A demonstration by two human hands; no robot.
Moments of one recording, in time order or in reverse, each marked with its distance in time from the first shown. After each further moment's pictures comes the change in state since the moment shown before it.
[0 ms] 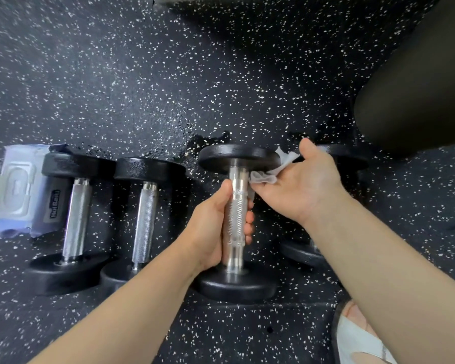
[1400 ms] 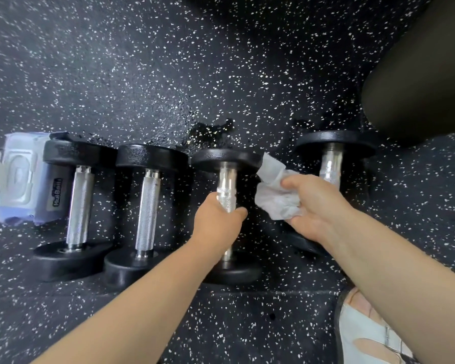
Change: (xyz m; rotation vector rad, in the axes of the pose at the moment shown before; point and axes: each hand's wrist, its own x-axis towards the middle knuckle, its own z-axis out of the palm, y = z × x) left_hand 0.012 -0.026 -0.007 0.683 0.576 0.074; right_hand 0.009 0.015 -0.050 -0.545 0.377 -0.054
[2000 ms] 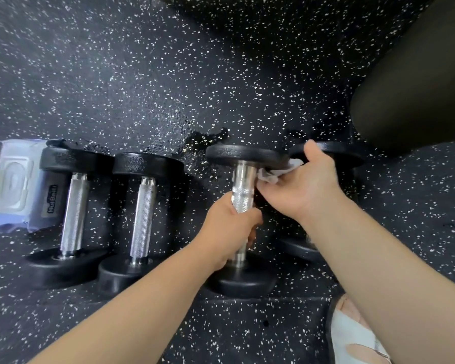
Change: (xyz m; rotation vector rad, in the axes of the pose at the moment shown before) left_hand -0.019 0.023 0.007 -0.240 -0.234 0.104; right_hand -0.024 -0.035 0.023 0.622 -0.344 0.047
